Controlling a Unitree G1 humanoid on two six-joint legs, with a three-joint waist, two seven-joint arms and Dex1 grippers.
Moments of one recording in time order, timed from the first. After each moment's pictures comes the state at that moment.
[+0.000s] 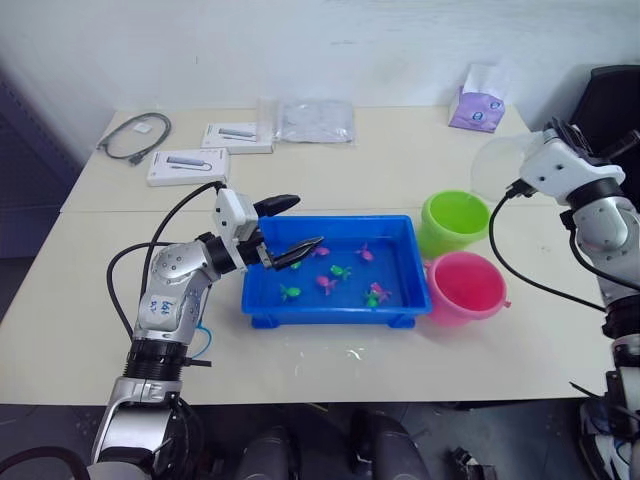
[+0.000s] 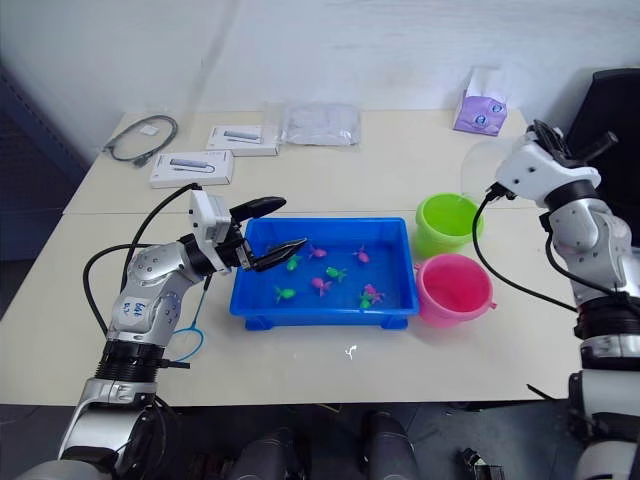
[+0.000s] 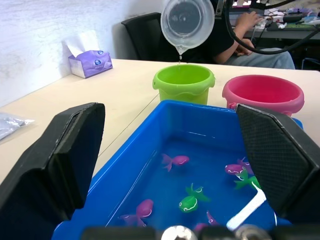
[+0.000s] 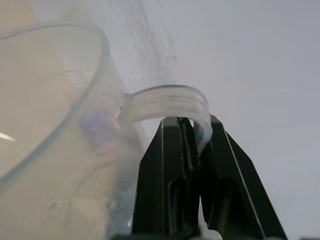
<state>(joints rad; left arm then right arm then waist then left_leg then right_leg) -0.54 0.39 0.02 0.13 -0.37 0.07 -0.88 -0.73 -0.82 -0.06 0.67 -0.30 -0.36 0.07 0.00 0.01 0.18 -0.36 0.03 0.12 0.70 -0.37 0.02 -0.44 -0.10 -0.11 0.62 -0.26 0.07</state>
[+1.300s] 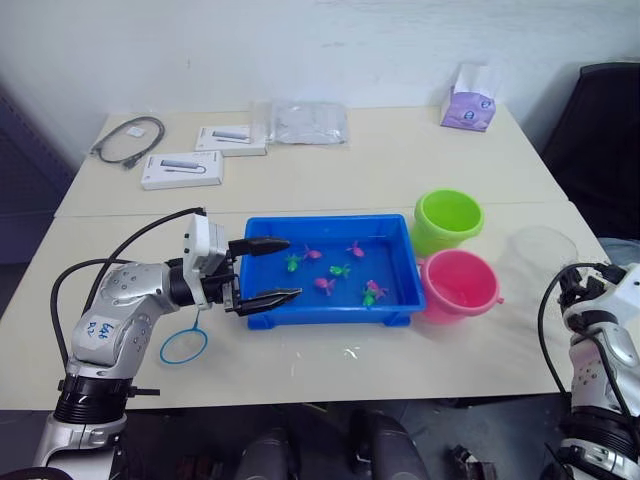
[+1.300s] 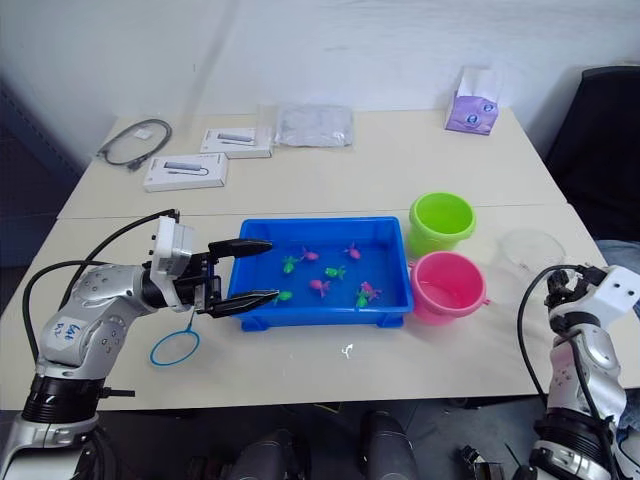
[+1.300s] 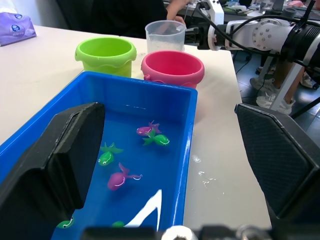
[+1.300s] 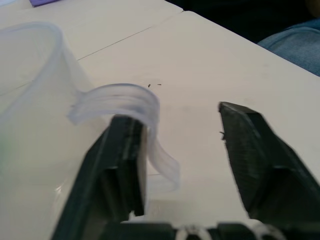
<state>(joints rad) -0.34 0.62 0.06 -0.19 -0.58 0.36 -1.05 -0.22 -0.42 -0.64 0.21 0.44 0.30 0.11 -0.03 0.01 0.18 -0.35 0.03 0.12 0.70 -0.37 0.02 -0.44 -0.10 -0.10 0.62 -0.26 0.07</state>
